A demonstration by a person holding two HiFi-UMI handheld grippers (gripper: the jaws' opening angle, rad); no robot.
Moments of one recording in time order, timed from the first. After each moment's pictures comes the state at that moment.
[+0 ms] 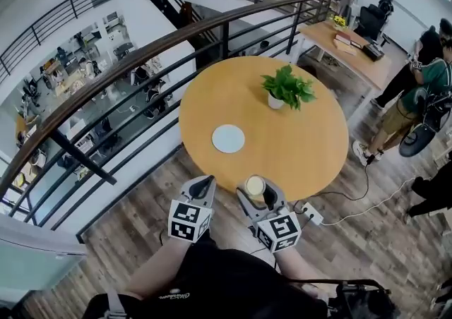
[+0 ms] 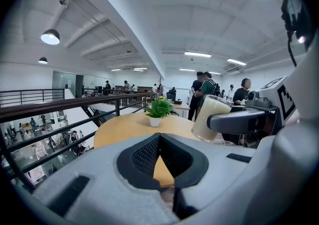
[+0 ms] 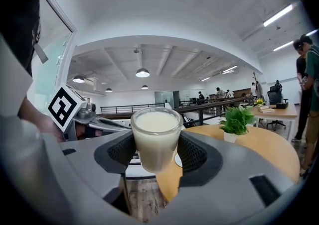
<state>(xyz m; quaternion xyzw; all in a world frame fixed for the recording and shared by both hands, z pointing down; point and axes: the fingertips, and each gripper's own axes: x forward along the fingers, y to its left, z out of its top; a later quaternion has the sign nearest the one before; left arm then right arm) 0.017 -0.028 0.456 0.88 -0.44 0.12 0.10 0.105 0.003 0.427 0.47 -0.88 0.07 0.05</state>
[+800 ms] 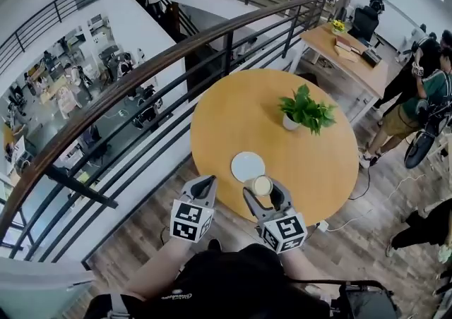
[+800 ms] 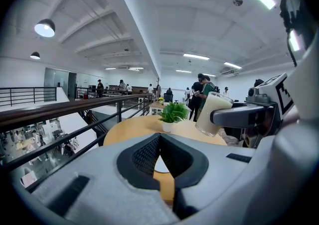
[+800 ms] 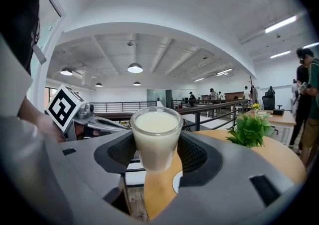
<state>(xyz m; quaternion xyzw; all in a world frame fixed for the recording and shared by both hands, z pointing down) -0.076 -0.181 0.454 0.90 -0.40 0.12 0.10 0.021 -0.142 0.414 0.52 -0.85 0.06 0.08</state>
